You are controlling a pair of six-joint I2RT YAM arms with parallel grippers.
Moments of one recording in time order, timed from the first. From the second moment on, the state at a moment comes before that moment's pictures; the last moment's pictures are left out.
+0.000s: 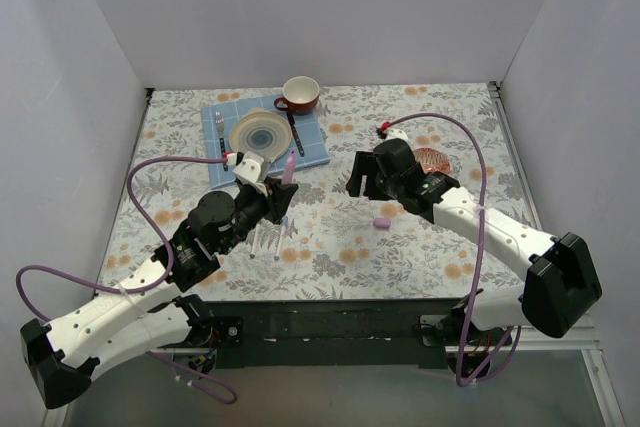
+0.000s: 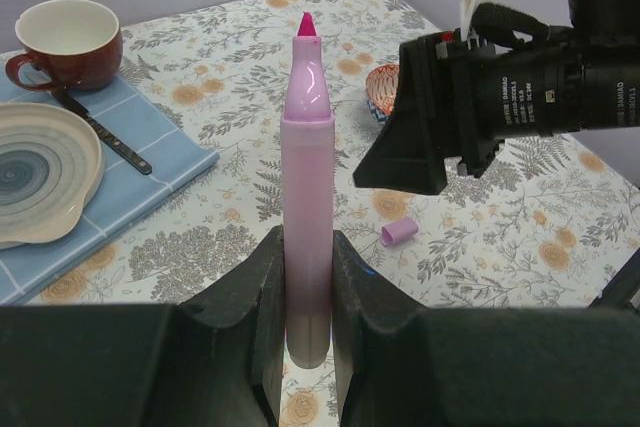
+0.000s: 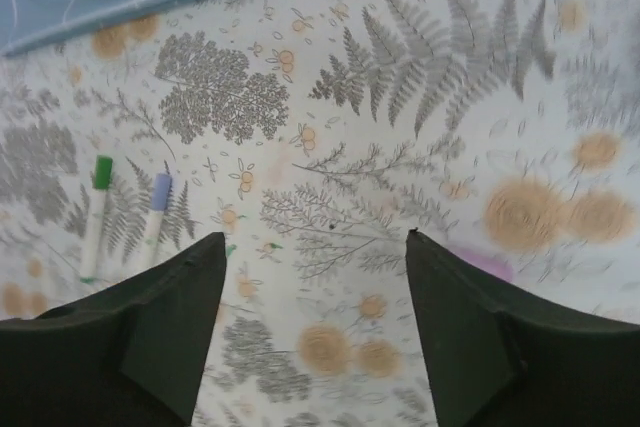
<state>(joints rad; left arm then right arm) -0.86 0.77 0.70 0.01 -0.22 -0.20 0.70 1.34 1.00 -0.32 0.12 0.43</state>
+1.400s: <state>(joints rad) -0.86 0.75 0.70 0.01 -0.20 -0.20 0.50 1.59 0.90 -0.68 0.08 1.77</state>
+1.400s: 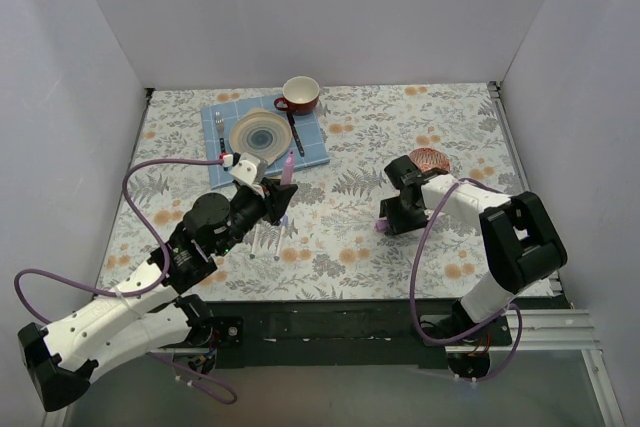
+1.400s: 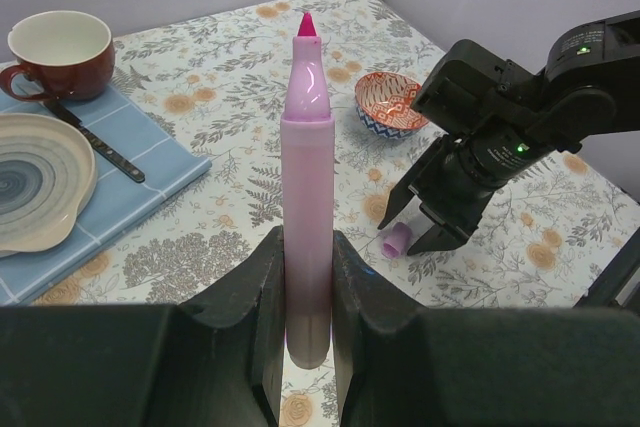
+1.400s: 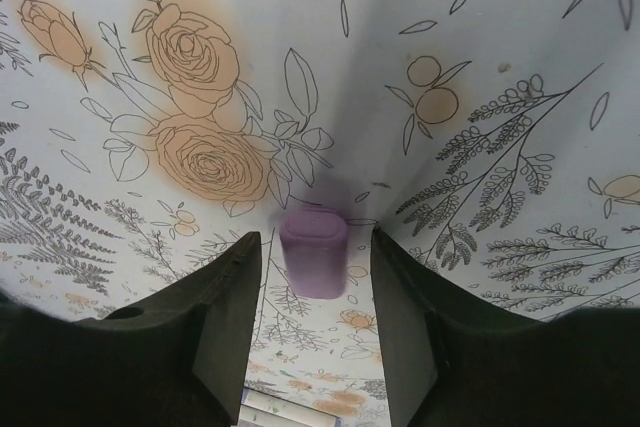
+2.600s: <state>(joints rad) -0.86 0.81 0.70 0.02 -0.02 -0.33 0.50 1.21 0.84 -0.28 -0.07 0.77</state>
